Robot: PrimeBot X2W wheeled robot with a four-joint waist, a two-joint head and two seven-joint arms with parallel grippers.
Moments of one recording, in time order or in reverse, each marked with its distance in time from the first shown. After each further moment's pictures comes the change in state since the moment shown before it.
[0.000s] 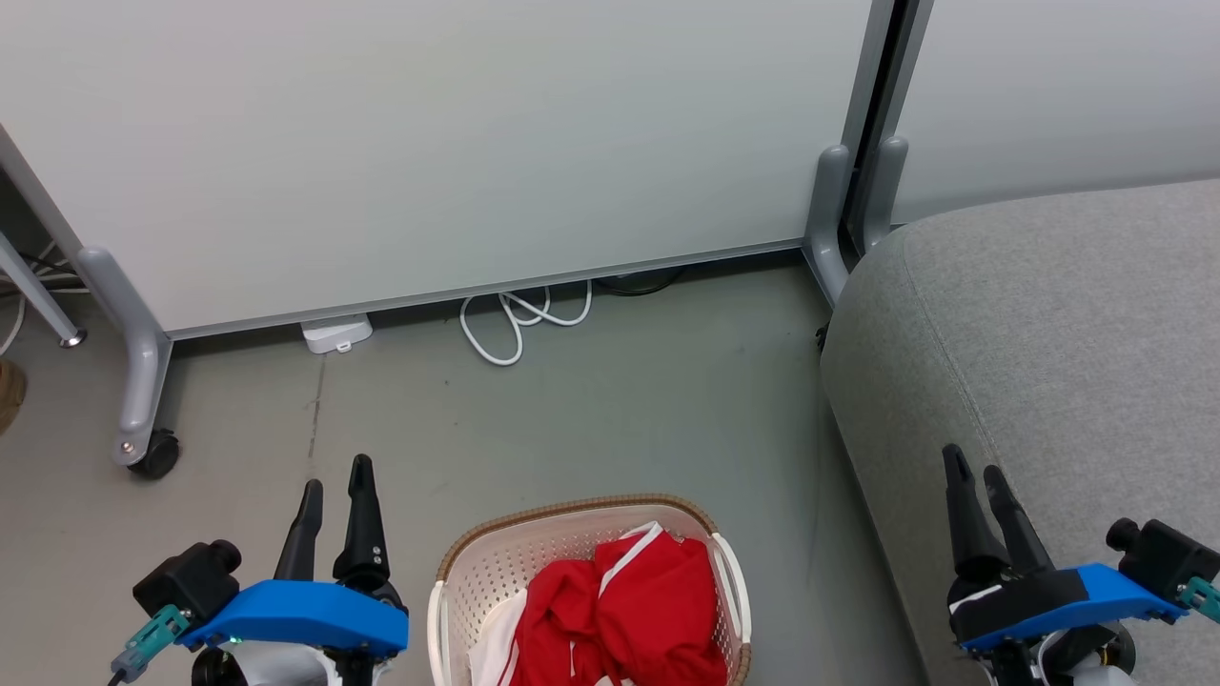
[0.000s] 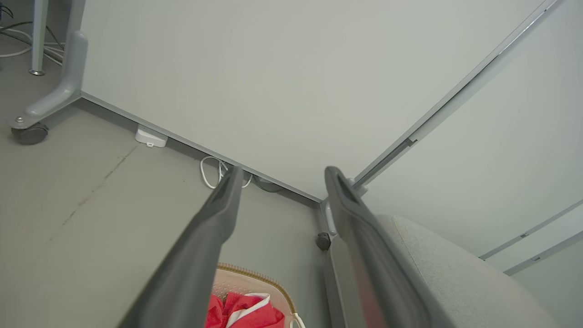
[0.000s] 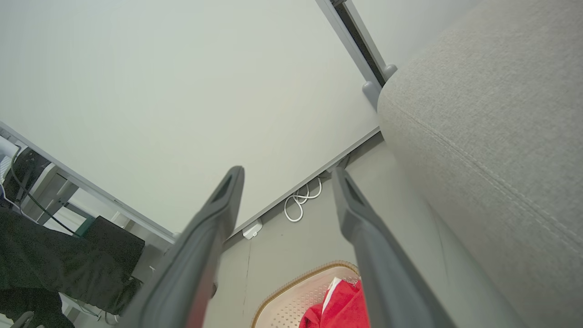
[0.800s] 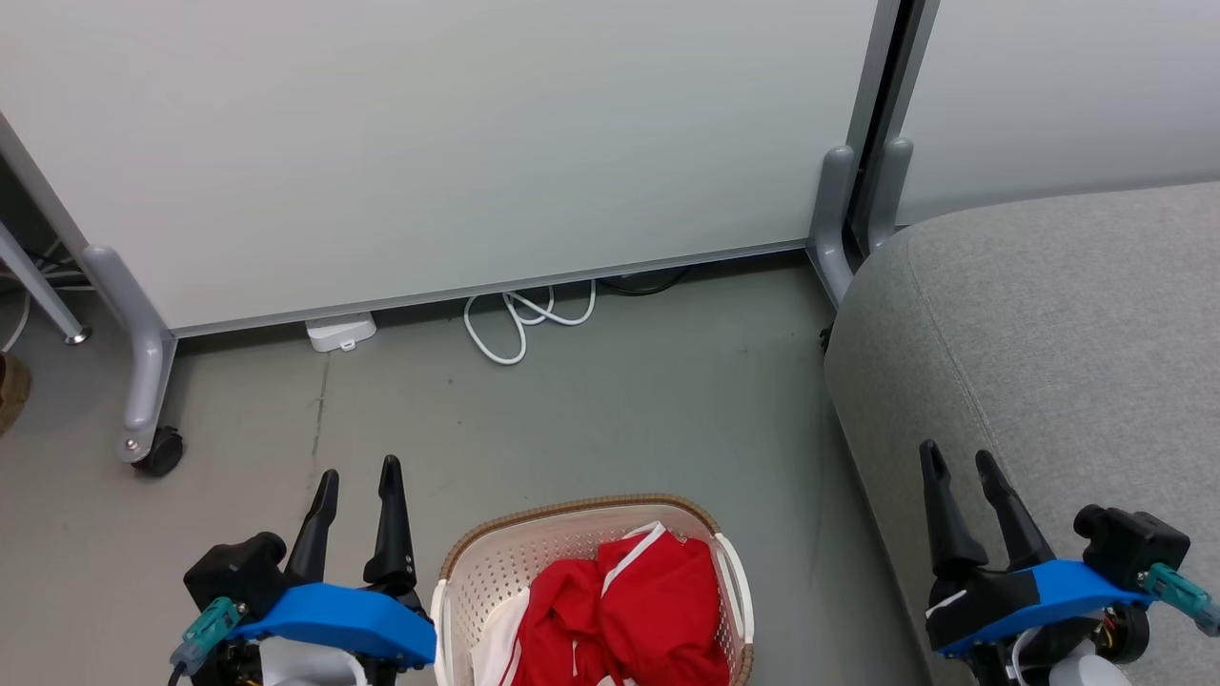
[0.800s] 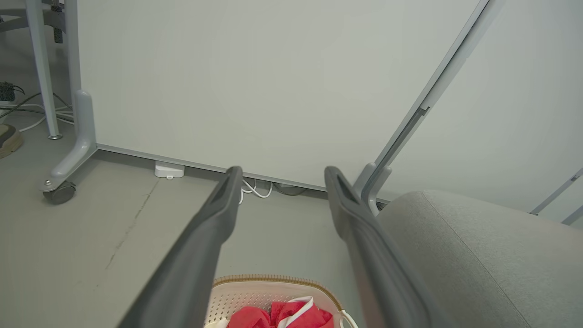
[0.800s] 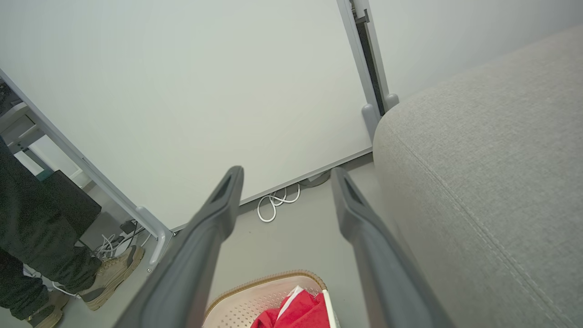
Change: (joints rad) left arm -0.013 0.002 -0.038 0.038 0.248 -0.002 -0.062; right arm -0.016 -0.001 0.020 0.012 -0.252 0.000 -0.050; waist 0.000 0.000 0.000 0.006
